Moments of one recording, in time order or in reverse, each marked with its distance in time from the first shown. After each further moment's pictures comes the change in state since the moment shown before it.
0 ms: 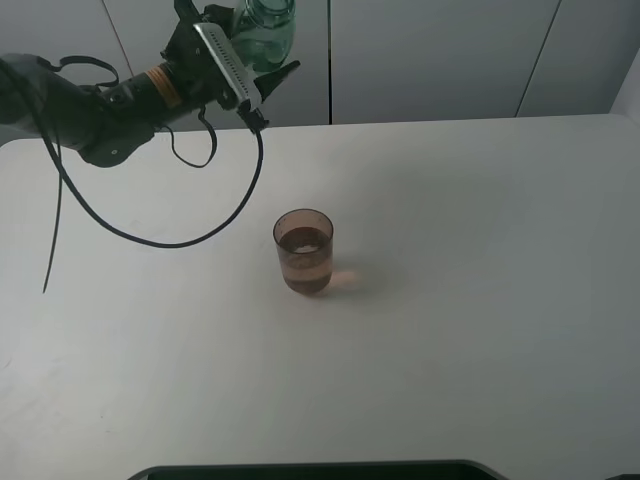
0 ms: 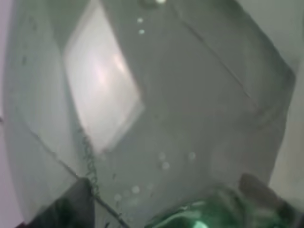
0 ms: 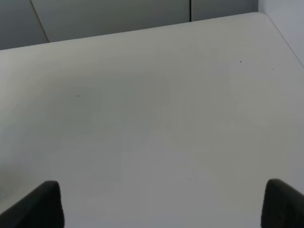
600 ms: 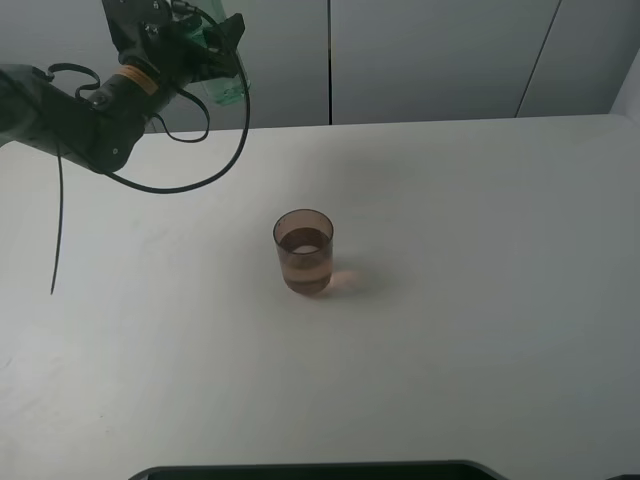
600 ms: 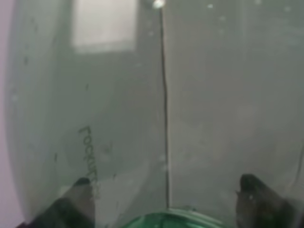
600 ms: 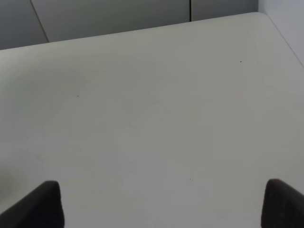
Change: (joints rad) left arm 0.026 -0.002 0.069 -0.422 -0.002 -0.423; right arm 0.000 0.000 0.000 0.000 0.000 0.000
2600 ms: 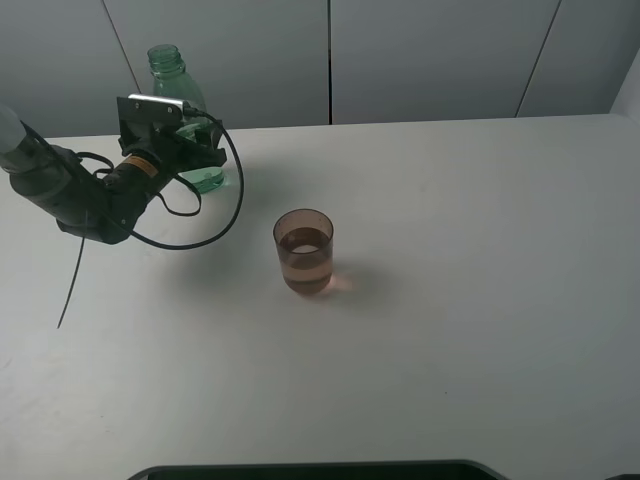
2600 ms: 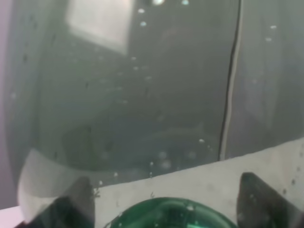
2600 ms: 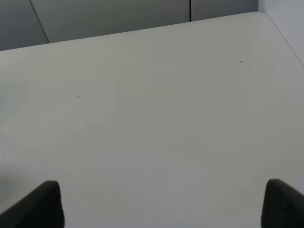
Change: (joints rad) left arm 0.033 0.212 0.097 -0.119 -0.041 0.109; right arm 0.000 0.000 0.000 0.000 0.000 0.004
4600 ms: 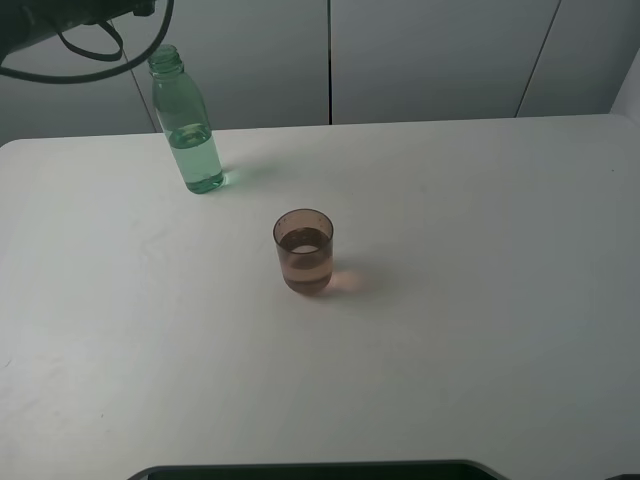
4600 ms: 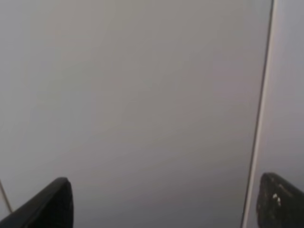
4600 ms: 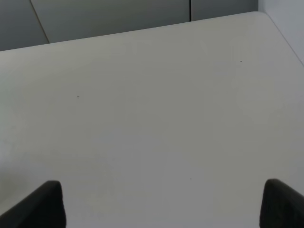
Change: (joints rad) left arm 0.056 -0.642 -0.069 -0.024 0.756 -0.017; right arm 0.000 0.000 0.000 0.000 0.000 0.002
